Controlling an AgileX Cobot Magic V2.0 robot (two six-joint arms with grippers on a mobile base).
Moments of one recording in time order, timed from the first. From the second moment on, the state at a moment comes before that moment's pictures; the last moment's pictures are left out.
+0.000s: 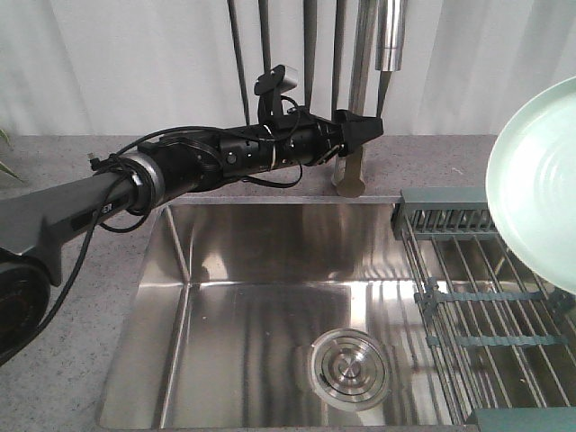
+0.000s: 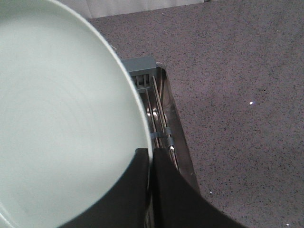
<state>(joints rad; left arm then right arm) -0.45 2.28 -1.88 1.32 -0.61 -1.90 -0.35 0.86 -1.19 0.19 1.10 -0.17</state>
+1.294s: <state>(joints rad) -0.48 2.28 -1.88 1.52 -0.71 -2.08 -0.35 0.86 -1.19 0.19 1.10 -0.17</state>
